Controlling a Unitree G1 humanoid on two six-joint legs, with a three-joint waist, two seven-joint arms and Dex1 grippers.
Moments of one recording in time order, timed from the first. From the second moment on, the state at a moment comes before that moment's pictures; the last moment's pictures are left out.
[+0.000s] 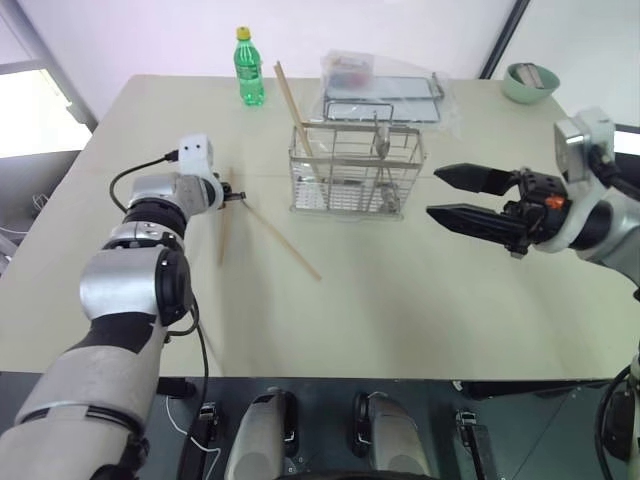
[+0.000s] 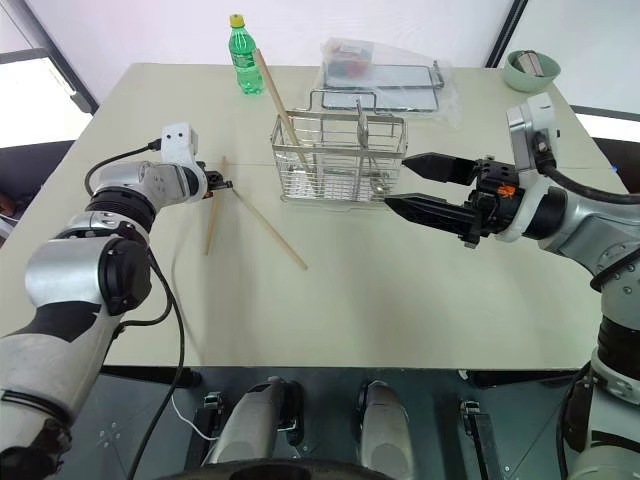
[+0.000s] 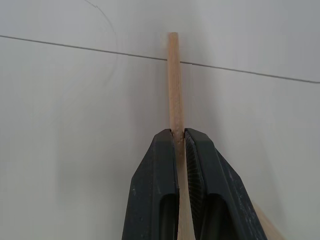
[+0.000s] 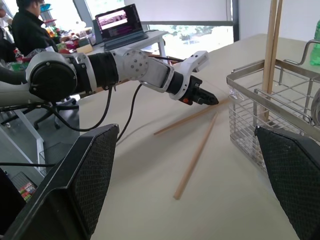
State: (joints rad) left arm -1.31 0.41 0.22 1.33 -0.17 0.57 -0.17; right arm -0.50 -0.85 -0.36 -0.29 1.02 0.95 0.94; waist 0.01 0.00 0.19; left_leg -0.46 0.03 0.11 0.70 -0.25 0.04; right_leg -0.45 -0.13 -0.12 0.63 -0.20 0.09
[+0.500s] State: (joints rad) left arm -1.31 0.53 0.37 1.14 -0.26 0.30 -0.22; right arm -0.44 -0.90 -0.36 -0.28 1.00 0.95 0.94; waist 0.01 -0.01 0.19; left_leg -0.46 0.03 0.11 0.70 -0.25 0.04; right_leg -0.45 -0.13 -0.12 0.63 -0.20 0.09
